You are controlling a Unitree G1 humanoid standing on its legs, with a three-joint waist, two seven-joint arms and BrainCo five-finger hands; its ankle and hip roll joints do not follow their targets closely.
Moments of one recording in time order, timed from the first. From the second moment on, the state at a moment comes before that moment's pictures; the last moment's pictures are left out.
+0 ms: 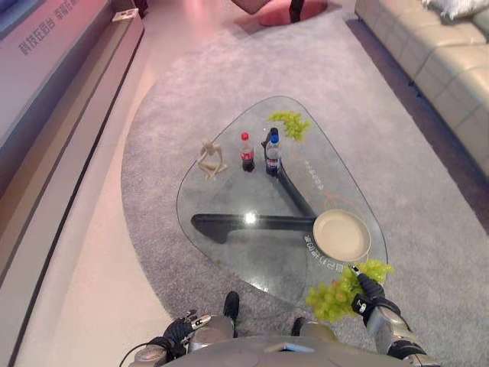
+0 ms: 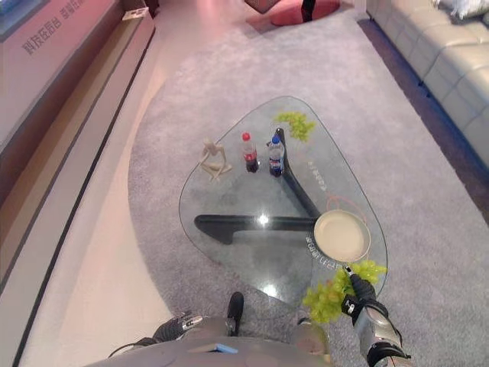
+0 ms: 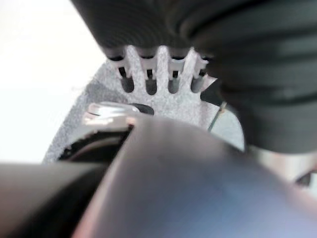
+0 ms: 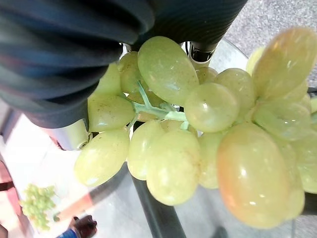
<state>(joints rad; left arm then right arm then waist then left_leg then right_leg) 0.09 0.24 -0.35 1.15 -0.40 -0.15 -0.20 0.00 -0.32 0.04 0.98 0.63 -0.10 0.01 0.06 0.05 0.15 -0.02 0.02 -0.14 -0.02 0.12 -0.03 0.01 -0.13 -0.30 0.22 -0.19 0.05</state>
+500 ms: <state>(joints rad) 0.09 0.24 -0.27 1.19 -0.34 -0.08 -0.18 0.01 -0.30 0.06 1.05 0.62 -0.09 0.08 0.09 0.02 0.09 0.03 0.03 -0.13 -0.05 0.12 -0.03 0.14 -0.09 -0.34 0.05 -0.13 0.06</state>
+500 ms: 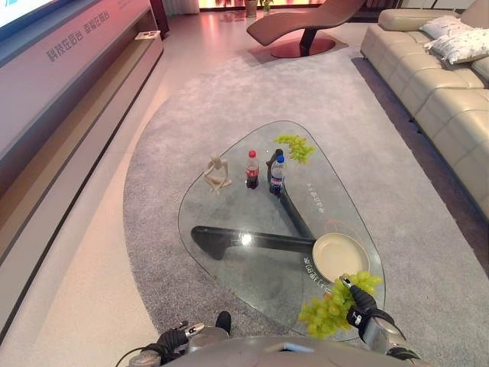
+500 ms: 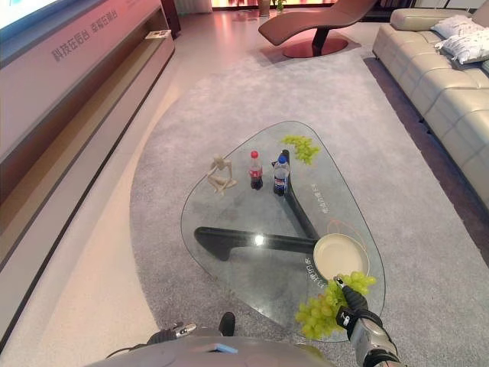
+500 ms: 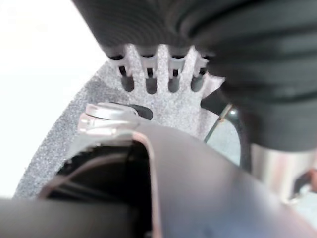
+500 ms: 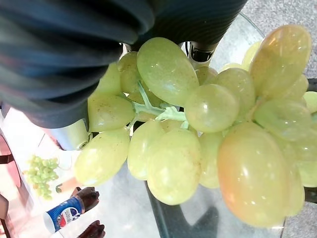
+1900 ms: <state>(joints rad) 0.10 0.32 -0.34 1.12 -0.32 -0.16 -0.23 -0.13 -0.53 -0.04 0.88 0.45 -0.18 -0.15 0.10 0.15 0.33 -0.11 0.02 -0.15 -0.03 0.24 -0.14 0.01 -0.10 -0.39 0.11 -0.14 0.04</state>
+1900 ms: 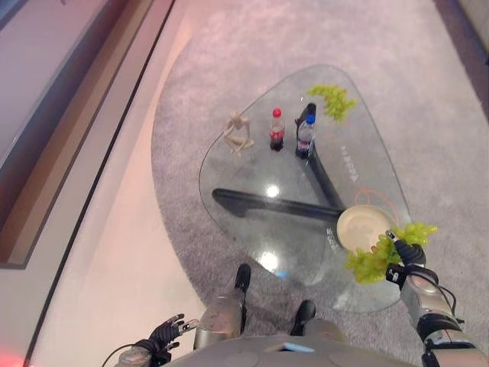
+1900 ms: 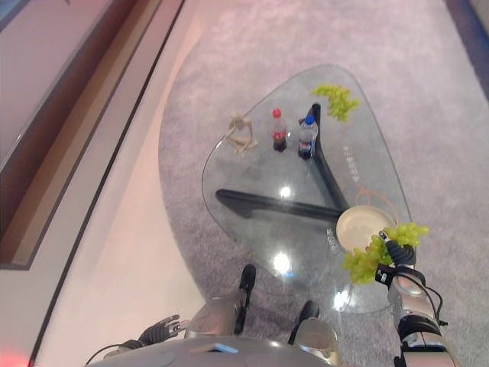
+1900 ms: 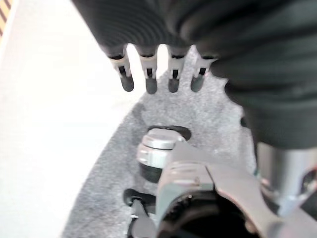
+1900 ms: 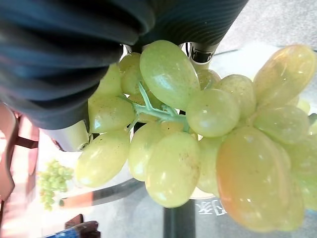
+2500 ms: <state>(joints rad) 0.00 0.32 -0.40 1.09 -0.48 -0.24 -0.22 -0.32 -0.58 0.03 0.67 0.41 -0.20 -0.26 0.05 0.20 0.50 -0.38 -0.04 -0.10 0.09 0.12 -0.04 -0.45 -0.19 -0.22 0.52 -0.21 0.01</state>
